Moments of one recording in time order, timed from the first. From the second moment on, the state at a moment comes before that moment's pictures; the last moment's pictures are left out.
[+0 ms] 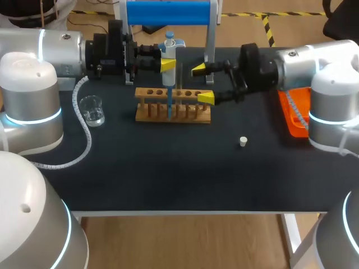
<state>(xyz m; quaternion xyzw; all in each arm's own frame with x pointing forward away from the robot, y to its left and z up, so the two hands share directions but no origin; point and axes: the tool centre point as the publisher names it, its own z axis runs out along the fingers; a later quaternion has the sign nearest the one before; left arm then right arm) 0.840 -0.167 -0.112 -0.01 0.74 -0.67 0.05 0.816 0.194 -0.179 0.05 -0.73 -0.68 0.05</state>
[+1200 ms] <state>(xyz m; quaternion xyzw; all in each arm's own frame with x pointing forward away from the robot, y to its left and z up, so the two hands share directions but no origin) 0.840 -0.166 -0.112 -0.01 0.74 -0.67 0.05 0.834 0.264 -0.162 0.01 -0.72 -0.70 0.02</state>
